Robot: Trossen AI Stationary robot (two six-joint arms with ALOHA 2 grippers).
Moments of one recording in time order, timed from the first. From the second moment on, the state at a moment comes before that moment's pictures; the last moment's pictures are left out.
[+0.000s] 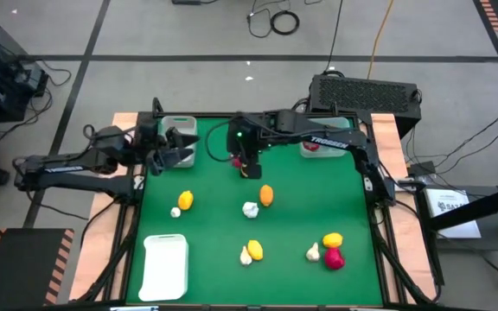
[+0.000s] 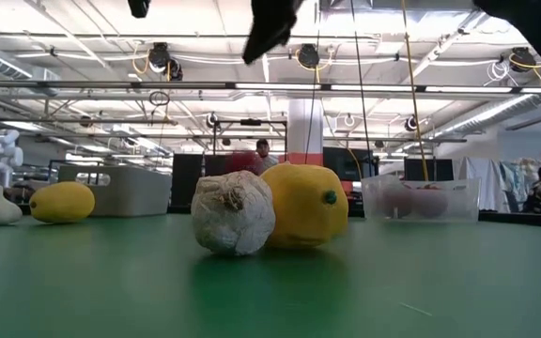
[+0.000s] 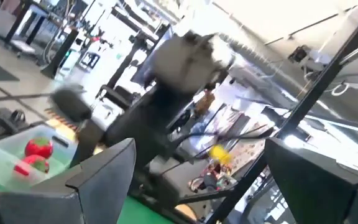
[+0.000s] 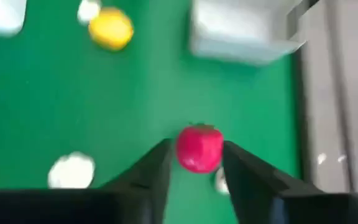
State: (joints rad) left arm 0.12 0.69 0.71 0.23 0.06 -0.64; right arm -0.13 2.12 2.35 -1.22 0.05 -0.20
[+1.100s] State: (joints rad) left arm 0.12 0.53 0.71 -0.09 -0.04 -0.62; right arm -0.51 1.94 2.04 -1.57 -0.39 -0.23
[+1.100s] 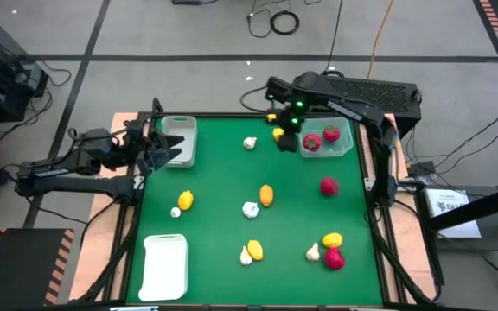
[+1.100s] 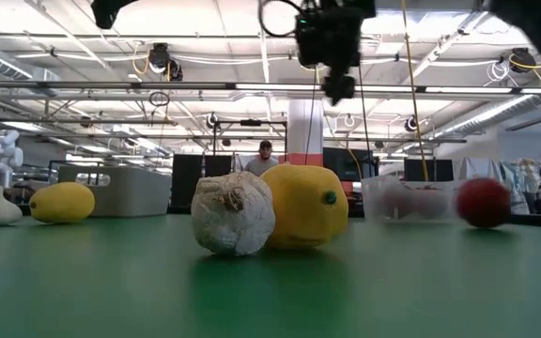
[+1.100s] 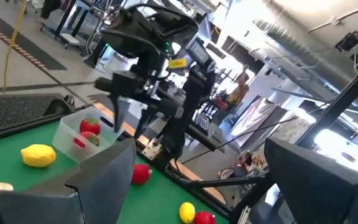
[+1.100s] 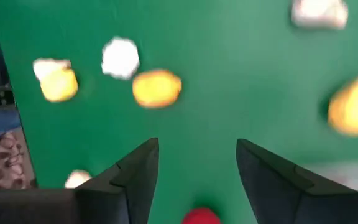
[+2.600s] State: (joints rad) left arm 0.26 0.65 0.71 -0.14 -0.03 -0.36; right arm 0.28 1.17 0.88 -0.78 -0.61 1.20
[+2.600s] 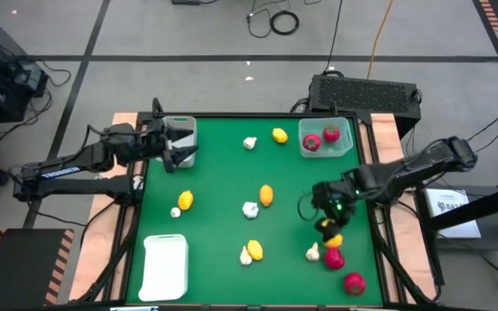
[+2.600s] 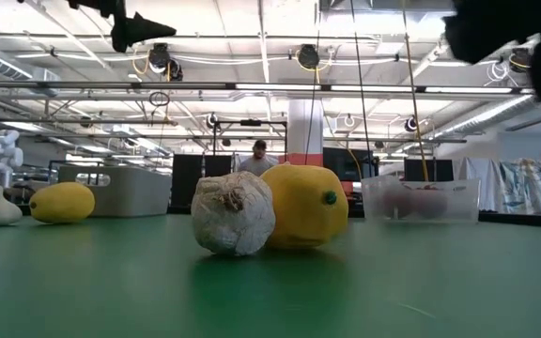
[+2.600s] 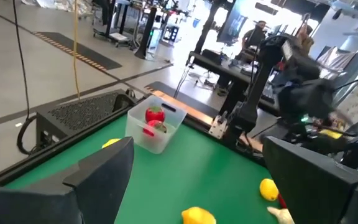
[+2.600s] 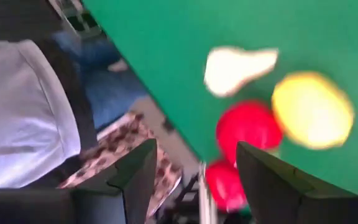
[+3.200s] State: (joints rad) left arm 0.26 0.65 0.71 -0.22 -0.03 -0.32; right arm 0.74 1.25 0.88 -0.64 -0.39 2.11
